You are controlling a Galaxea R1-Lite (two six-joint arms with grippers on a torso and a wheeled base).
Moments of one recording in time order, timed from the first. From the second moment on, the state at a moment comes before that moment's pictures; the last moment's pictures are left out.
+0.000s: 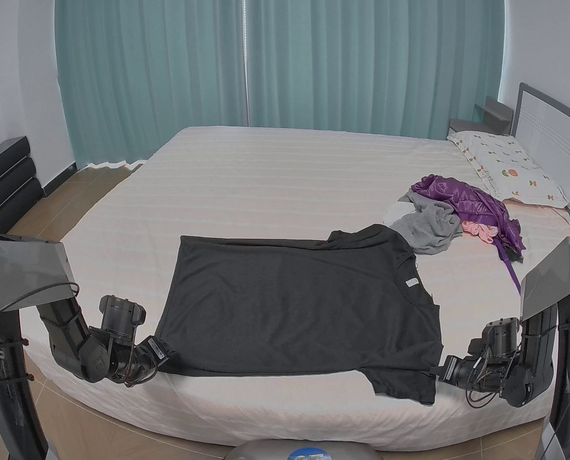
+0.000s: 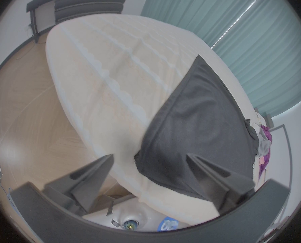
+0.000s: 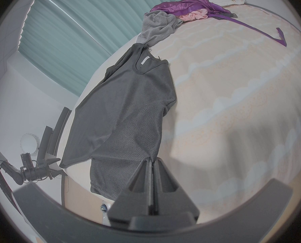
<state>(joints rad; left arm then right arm) -0.15 2.21 -0.51 -0.73 0.06 -0.86 0.11 2.42 -0.16 -1.46 0.24 0.55</state>
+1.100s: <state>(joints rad) -0.14 2.25 -0.43 -0.89 -0.05 -0.61 0.11 2.43 -0.10 -1.55 0.24 0.55</state>
